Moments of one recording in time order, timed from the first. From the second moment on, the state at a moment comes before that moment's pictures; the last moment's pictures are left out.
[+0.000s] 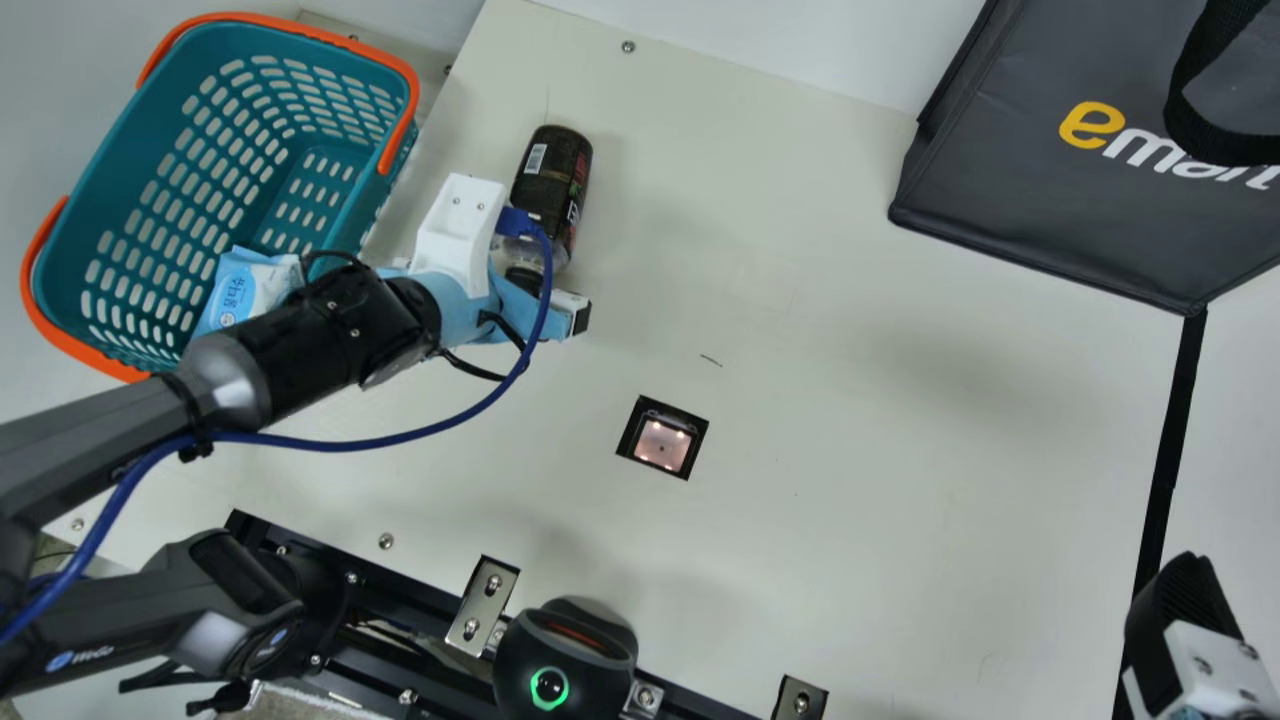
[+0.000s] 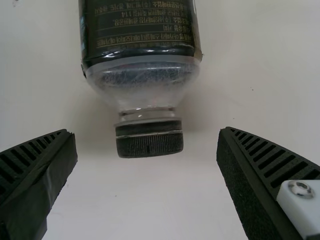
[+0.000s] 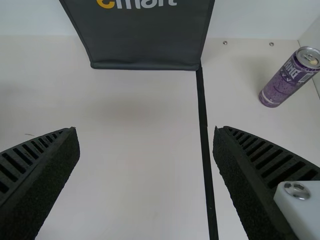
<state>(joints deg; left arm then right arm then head) -21.0 84.2 -37.7 16.8 19.7 -38.8 0.7 42.7 -69.8 -0.8 69.5 0.0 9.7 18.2</state>
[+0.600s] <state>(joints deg) -22.2 85.3 -37.0 23.1 18.3 -46.1 0.7 42.7 -69.8 -0.8 69.6 0.0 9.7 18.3</state>
